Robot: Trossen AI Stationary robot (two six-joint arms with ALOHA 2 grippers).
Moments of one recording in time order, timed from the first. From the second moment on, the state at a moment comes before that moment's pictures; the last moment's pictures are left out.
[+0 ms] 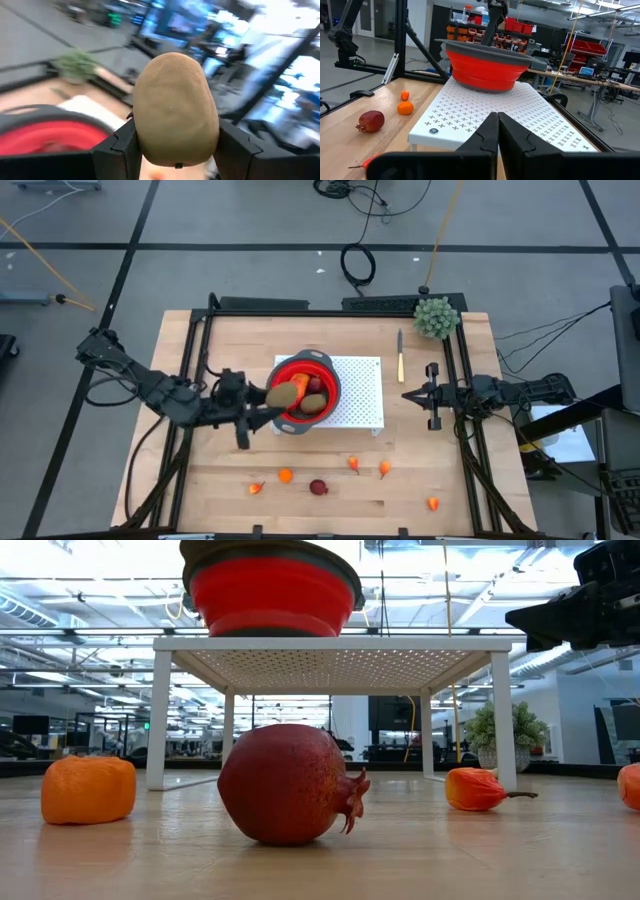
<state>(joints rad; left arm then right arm) -0.55 1.14 1.12 -0.08 -0.71 -0.58 0.16 0.00 0.02 0.02 0.16 -0.17</state>
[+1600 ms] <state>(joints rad) -0.45 1.31 1.12 -0.12 -0.56 -0.42 0.16 0.00 0.02 0.13 0.15 -0.17</state>
